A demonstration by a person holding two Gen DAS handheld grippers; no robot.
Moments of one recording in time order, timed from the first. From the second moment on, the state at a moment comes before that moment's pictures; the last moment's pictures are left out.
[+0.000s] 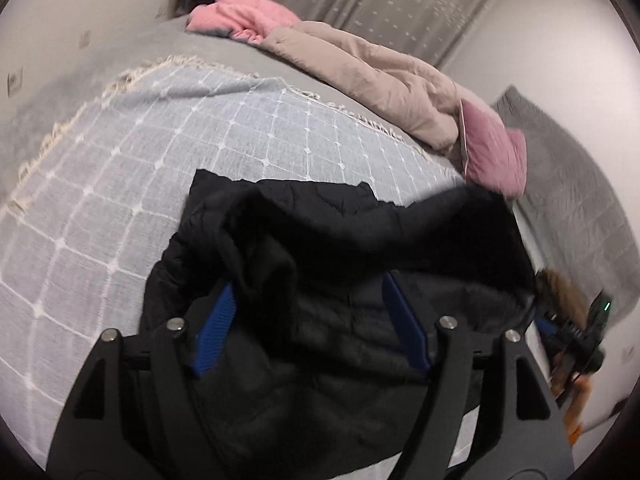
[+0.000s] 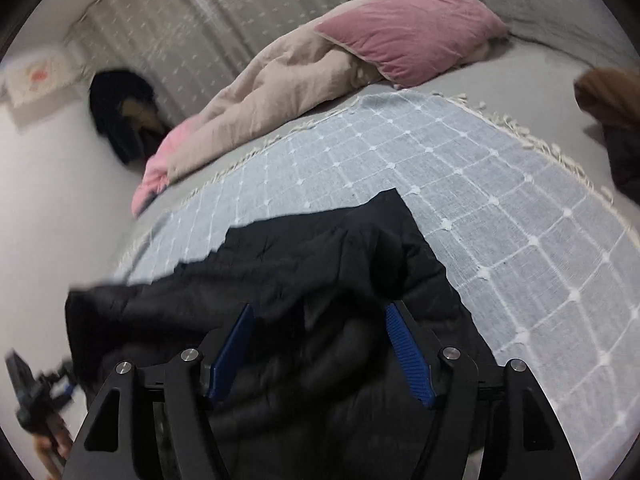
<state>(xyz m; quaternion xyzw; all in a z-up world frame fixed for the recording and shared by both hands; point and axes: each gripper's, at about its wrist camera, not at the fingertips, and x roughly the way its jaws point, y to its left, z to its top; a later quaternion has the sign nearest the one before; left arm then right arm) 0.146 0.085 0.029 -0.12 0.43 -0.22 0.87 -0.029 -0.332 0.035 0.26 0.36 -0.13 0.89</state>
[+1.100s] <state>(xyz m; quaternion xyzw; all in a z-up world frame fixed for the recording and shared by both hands) 0.222 0.100 0.003 -0.16 0.38 -0.12 0.90 0.047 -0.343 0.028 0.30 0.25 -0.14 0.91</state>
